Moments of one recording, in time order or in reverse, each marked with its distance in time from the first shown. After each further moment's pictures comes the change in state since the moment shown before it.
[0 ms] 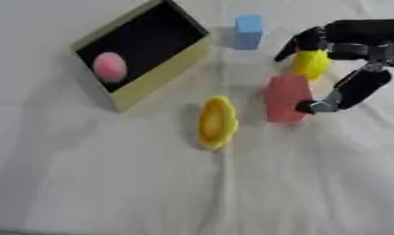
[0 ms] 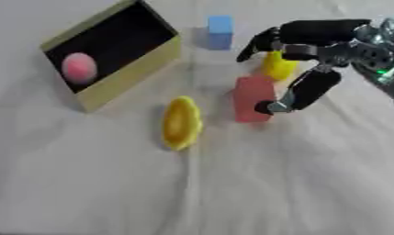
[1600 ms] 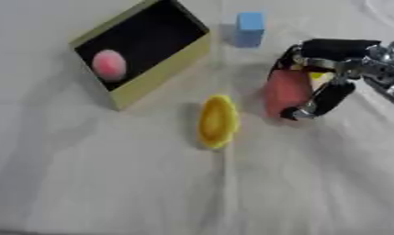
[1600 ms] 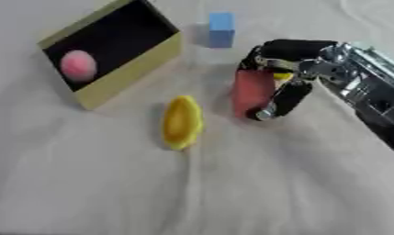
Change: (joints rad) left arm 0.009 -0.018 -0.012 0.000 0.008 0.011 -0.011; right arm -0.005 0.106 0.017 0.079 0.068 -0.002 -0.048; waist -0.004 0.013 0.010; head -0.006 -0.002
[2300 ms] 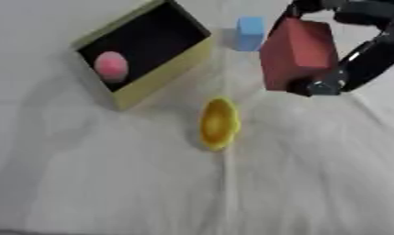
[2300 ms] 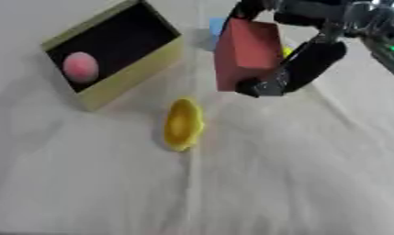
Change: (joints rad) left arm 0.006 0.000 -0.001 0.000 0.000 -0.002 -0.002; right arm -0.112 -0.075 -0.119 -0.250 -0.238 0.063 0.053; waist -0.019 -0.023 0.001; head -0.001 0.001
